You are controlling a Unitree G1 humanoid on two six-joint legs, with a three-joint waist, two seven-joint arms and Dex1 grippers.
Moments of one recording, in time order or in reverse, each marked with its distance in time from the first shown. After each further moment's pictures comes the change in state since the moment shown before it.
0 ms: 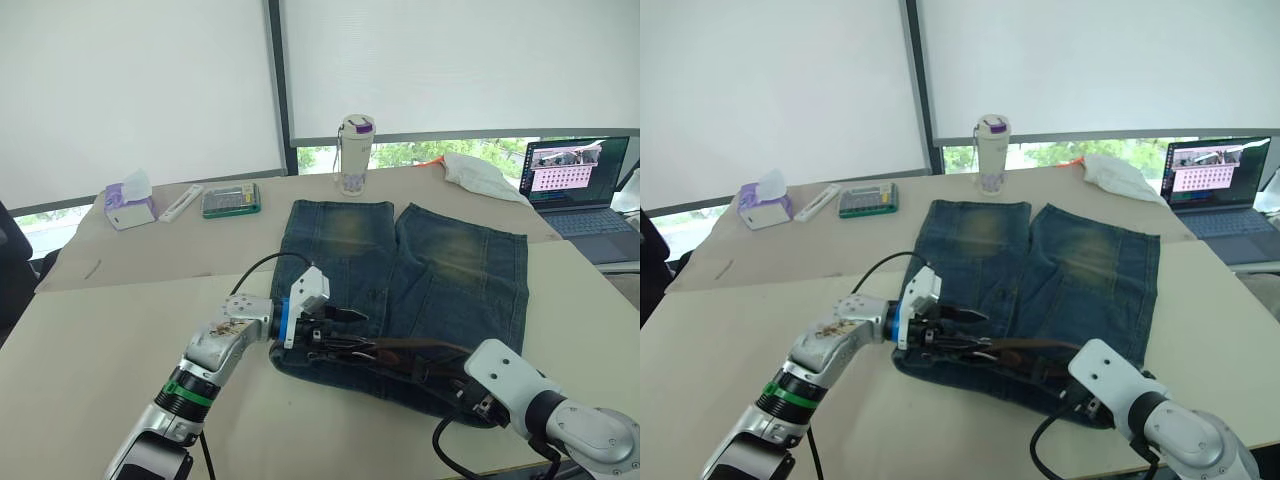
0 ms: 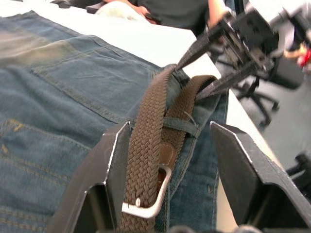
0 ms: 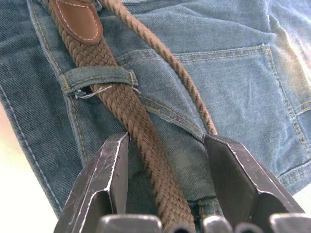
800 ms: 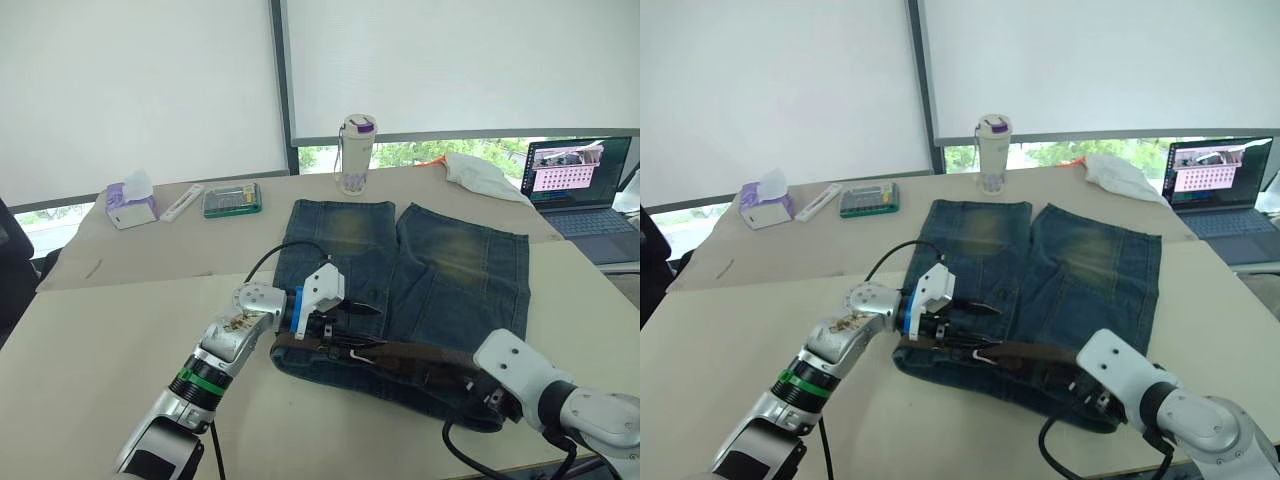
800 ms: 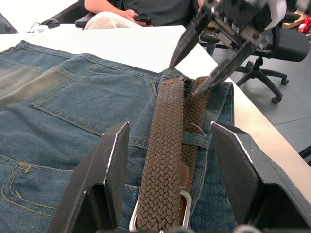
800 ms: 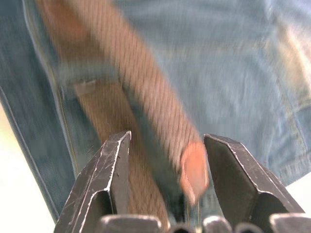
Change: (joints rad) left arm -0.064 -0.038 -0.019 0.065 0.060 -0.124 -0.042; right arm -0.030 -0.123 -0.014 0.027 0.053 0.070 0.030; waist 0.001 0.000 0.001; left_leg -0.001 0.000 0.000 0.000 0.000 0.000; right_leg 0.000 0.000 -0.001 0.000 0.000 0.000
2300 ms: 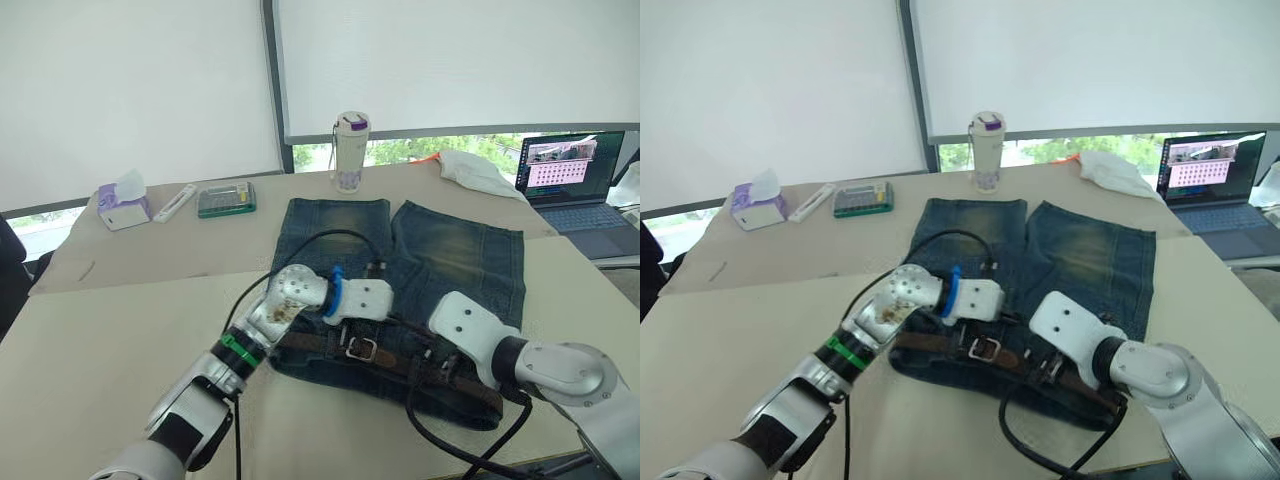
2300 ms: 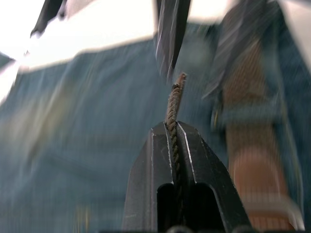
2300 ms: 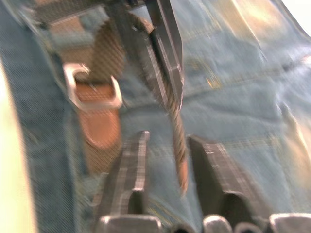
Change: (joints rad) left arm -0.183 -0.023 -0.100 0.301 0.346 -0.394 0.074; right arm -0.494 0.132 0.194 -0.036 0.115 0.192 0.062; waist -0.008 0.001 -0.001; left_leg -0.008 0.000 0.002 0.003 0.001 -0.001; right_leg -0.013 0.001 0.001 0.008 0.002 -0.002
